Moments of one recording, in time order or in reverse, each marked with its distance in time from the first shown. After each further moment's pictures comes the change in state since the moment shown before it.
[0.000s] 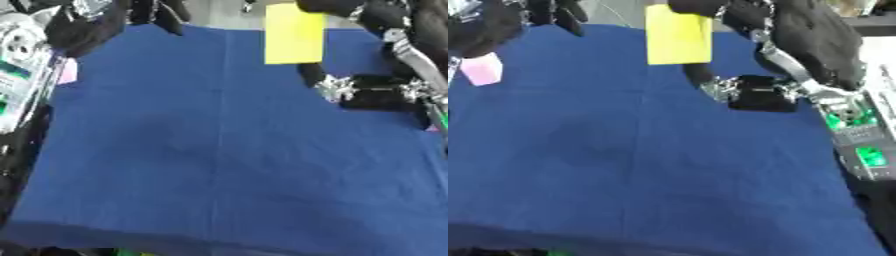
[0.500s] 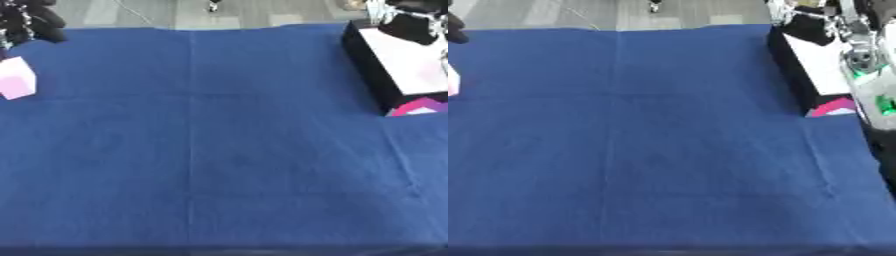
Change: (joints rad) left arm 0.143 0.001 0.107 -0.038 0.009 0.015 0.123; right arm -0.020 -0.098 -0.207 0.366 -0.078 0.259 -0.161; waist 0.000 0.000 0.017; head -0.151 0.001
